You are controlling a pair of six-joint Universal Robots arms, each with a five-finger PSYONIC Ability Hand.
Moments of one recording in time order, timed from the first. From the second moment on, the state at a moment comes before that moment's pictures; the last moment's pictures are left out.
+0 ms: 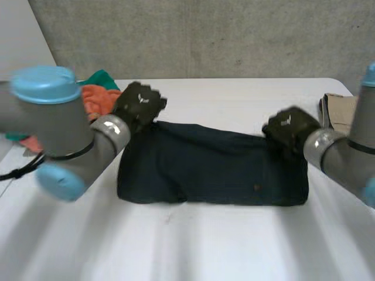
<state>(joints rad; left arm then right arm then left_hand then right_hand) 4.23 -2.13 -1.20 3.20 -1.41 3.77 1.88 -1.15 1.36 0.19 1.39 2.40 1.15 1.19 1.19 1.20 0.98 1.11 1.17 1.19 1.20 1.00</state>
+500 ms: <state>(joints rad) 4.19 -2.58 -0.71 3.43 -1.40 3.73 1.89 -0.62 0.78 -0.09 1.63 2.41 0.19 0.20 0.21 0.20 0.04 0.22 0.21 0.21 0.21 0.04</state>
